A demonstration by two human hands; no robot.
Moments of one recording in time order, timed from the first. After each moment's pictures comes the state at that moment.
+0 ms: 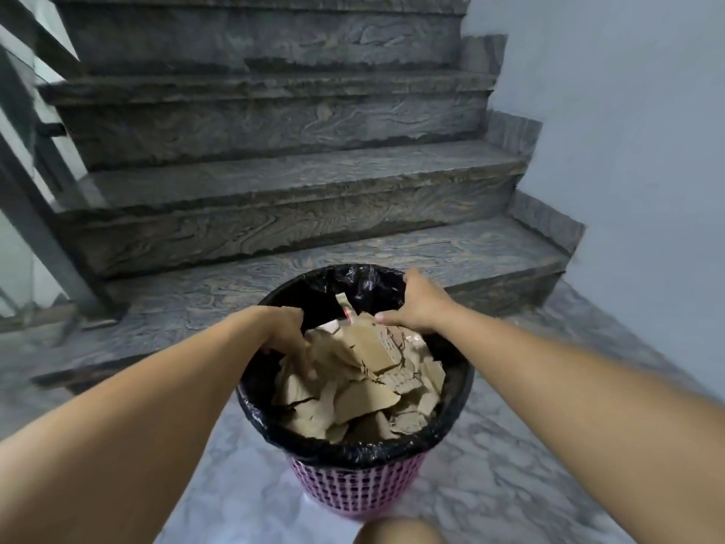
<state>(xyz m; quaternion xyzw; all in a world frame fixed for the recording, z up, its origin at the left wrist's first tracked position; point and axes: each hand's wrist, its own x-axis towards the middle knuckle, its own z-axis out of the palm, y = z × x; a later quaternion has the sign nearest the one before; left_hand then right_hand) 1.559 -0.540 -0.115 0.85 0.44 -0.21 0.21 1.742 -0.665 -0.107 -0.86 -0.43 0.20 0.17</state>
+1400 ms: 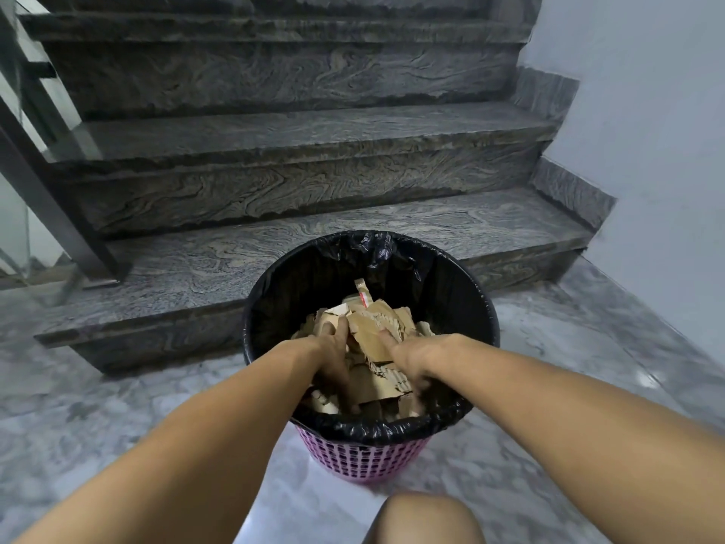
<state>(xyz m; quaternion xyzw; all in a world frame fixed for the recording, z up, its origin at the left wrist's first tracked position) 1.573 -0.583 -0.201 0.85 0.40 -0.29 0.16 1.697 -0.674 -0.184 -0.76 -0.54 0.26 -0.27</state>
